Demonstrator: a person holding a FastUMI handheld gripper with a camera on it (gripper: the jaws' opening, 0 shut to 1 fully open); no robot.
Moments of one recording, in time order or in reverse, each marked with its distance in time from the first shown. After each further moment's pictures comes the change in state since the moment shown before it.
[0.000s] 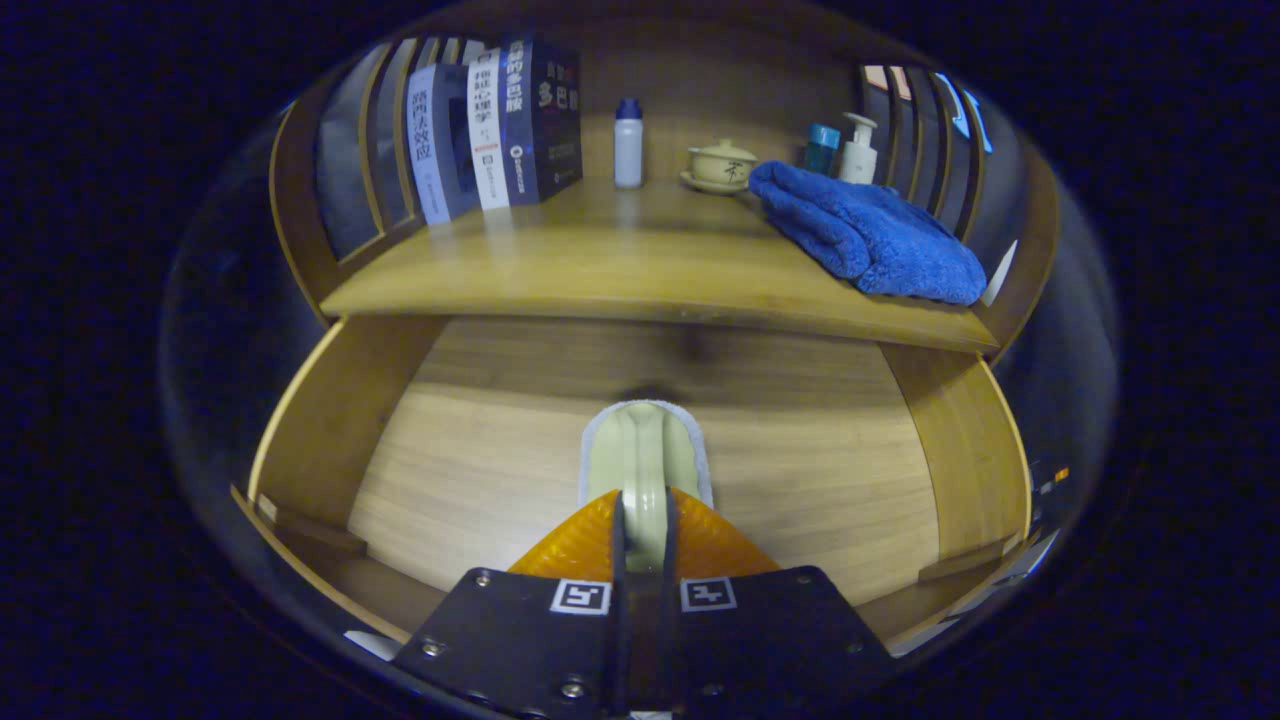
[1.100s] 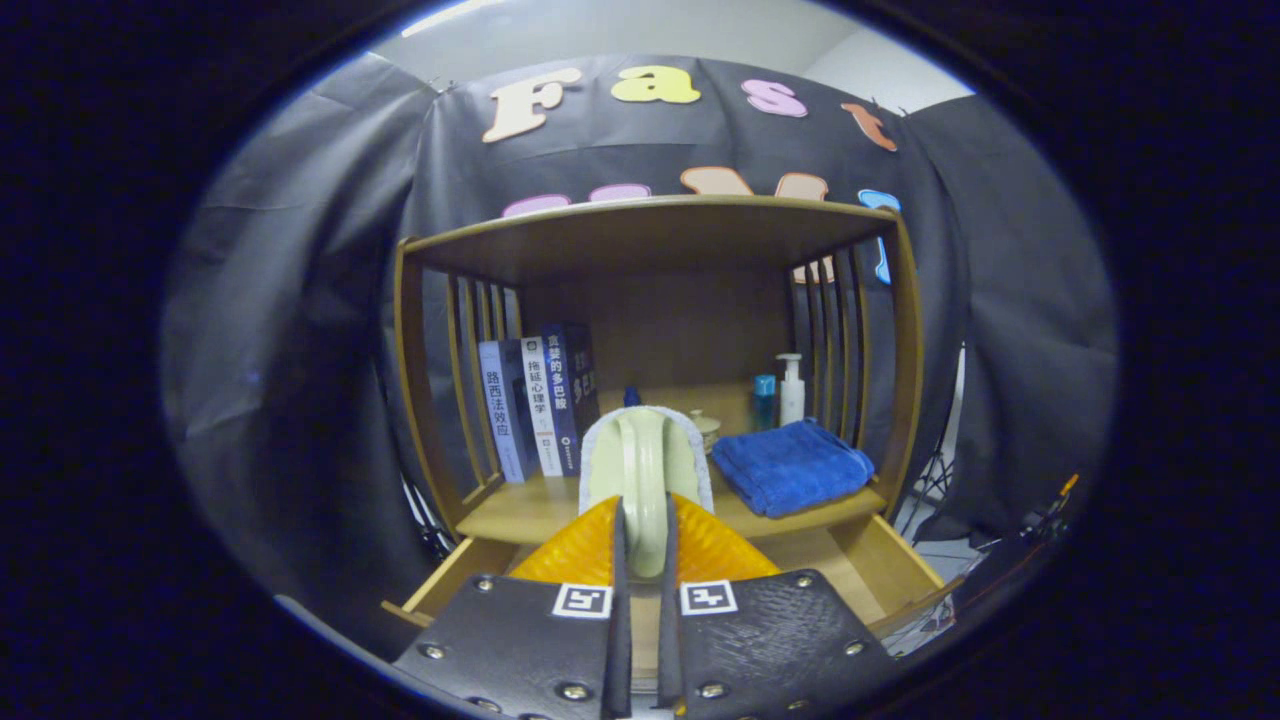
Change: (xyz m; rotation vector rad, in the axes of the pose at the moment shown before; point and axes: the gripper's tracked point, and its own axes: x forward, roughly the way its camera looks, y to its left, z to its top) arm -0.171 -0.002 0.124 0.089 -0.669 0.018
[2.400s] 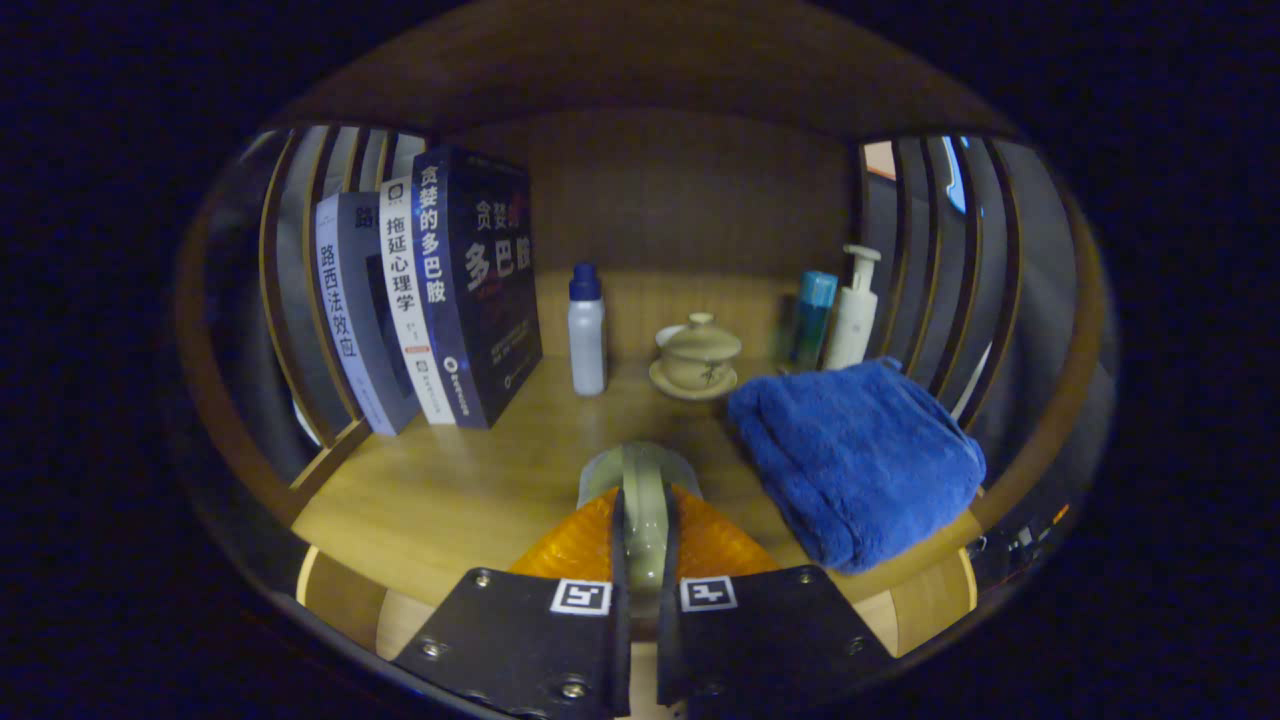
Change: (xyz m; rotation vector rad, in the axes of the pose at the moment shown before) arm 0.209 -0.015 -0.088 -0.089 0.313 -0.085
